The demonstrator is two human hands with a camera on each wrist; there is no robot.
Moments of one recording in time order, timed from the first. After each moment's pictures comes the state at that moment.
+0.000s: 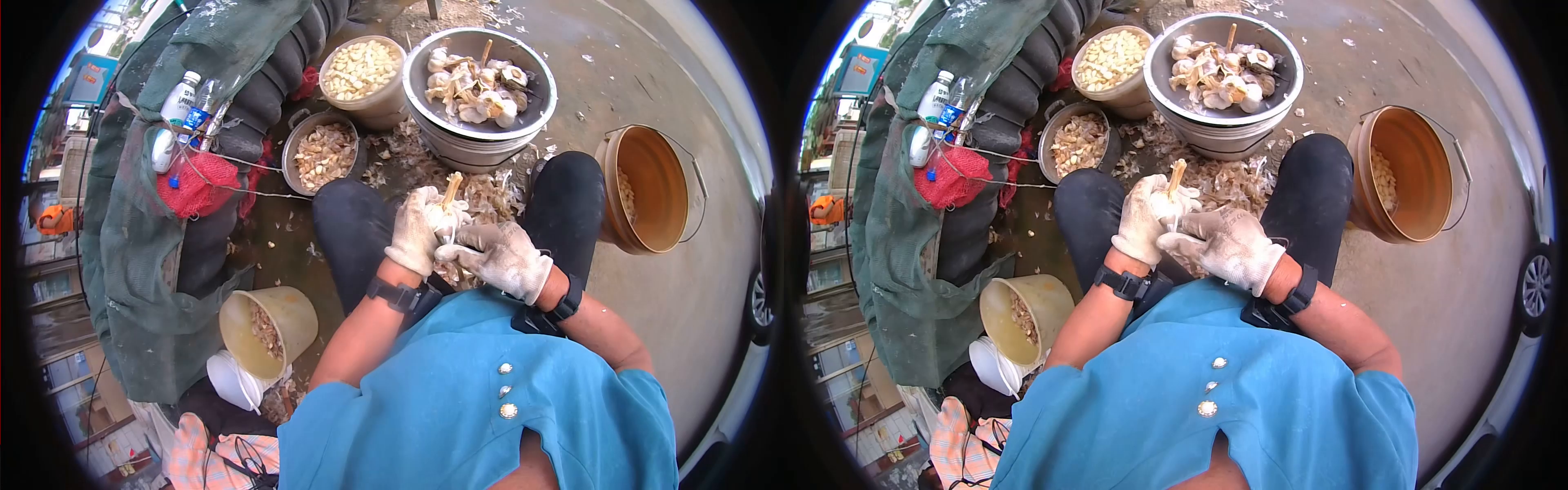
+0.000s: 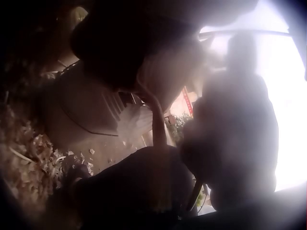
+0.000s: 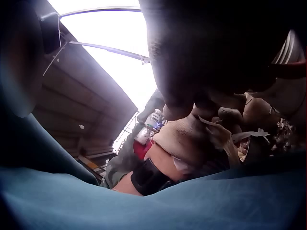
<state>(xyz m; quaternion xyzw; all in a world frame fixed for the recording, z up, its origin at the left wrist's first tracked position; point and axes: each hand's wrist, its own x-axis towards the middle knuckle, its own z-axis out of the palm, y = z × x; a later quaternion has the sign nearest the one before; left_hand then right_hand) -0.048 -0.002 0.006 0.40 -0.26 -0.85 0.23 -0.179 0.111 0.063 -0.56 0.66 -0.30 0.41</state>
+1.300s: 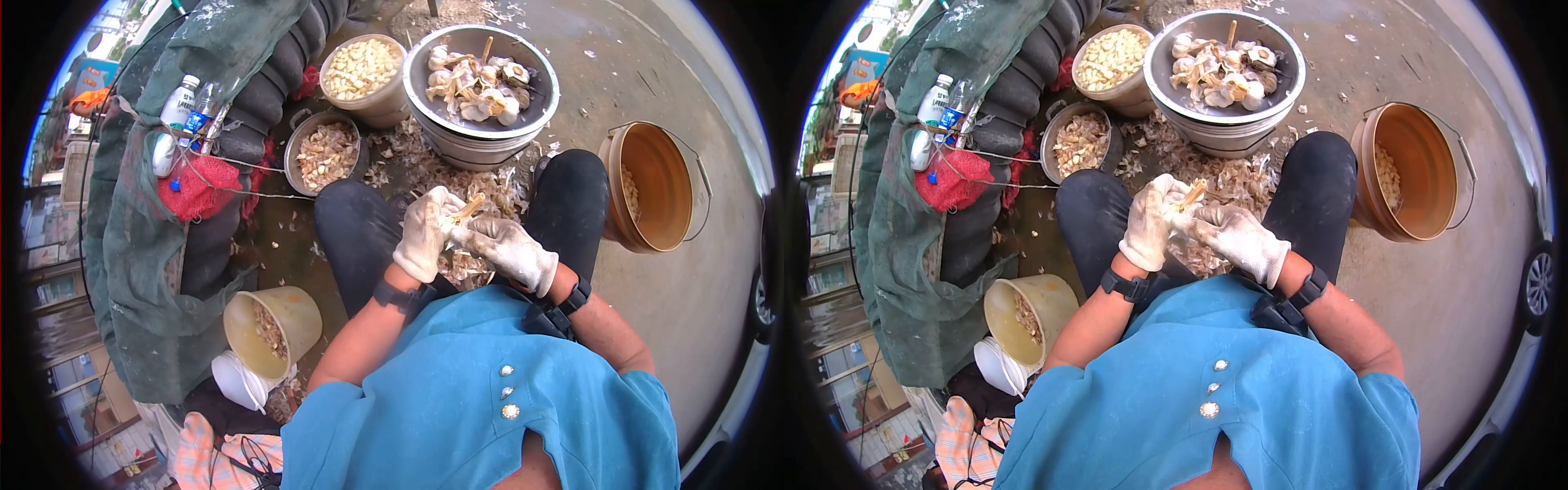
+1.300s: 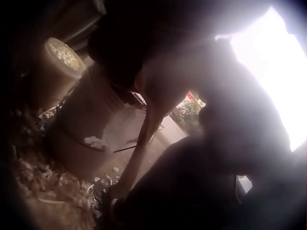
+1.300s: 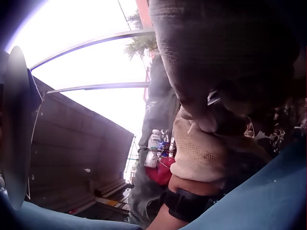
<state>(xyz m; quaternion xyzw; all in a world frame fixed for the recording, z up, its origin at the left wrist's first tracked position) -0.050 0.003 0.020 0.35 -0.73 -0.54 0.23 -0.187 0.112 0.024 -0.34 0.60 -0.39 0.61</state>
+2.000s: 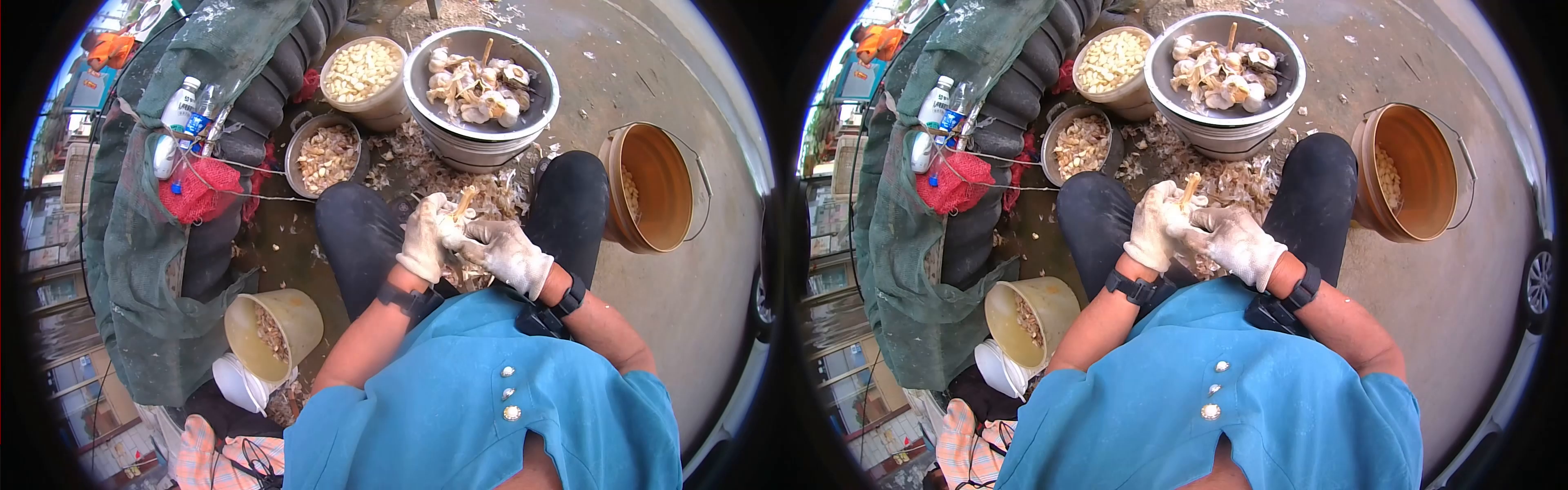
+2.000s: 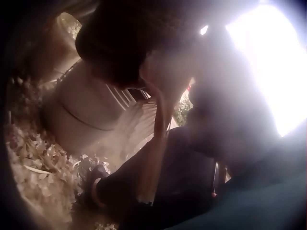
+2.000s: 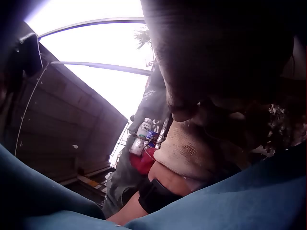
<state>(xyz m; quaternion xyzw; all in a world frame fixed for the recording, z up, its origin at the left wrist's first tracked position) -0.043 0.006 -0.016 0.39 -0.79 -0.44 0.20 -0.183 0.106 0.052 -0.42 0.64 -0.33 0.55</state>
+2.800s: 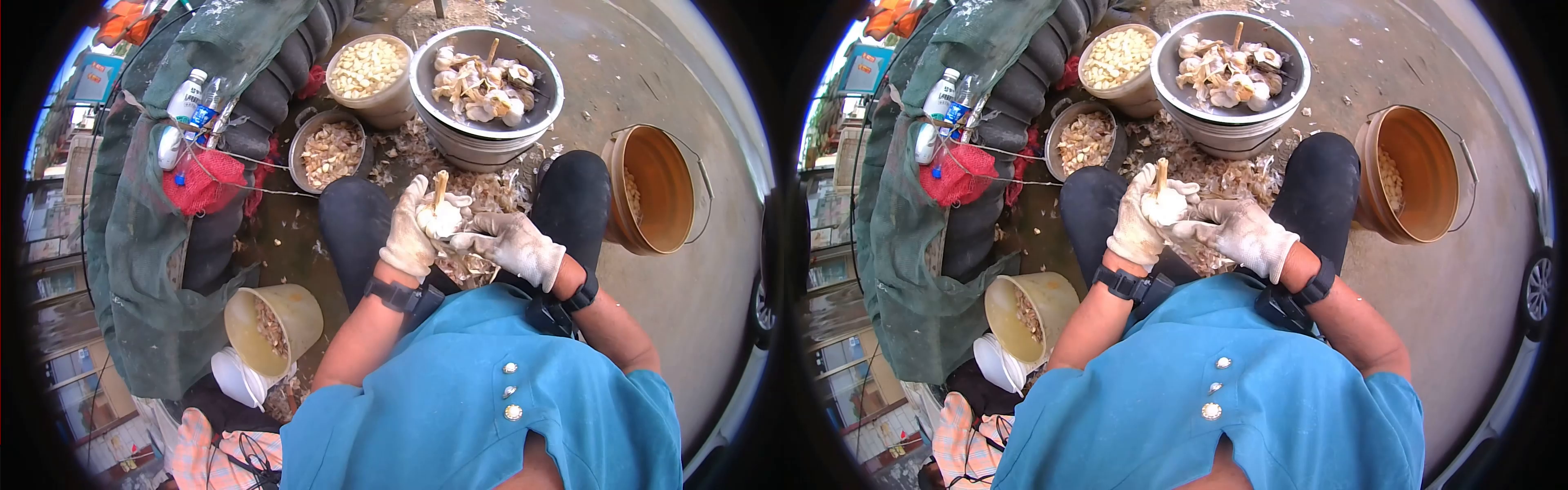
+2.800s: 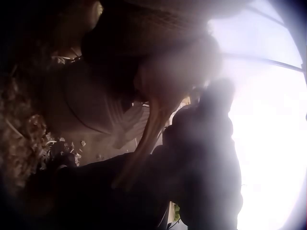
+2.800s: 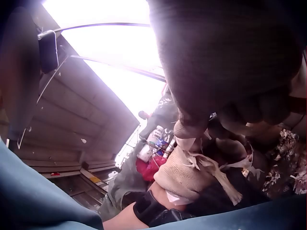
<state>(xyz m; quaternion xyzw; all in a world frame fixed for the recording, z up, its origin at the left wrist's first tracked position) -0.037 -0.013 0.011 0.33 -0.14 -0.91 0.19 -0.191 0.106 0.048 -0.45 0.62 -0.33 0.55</state>
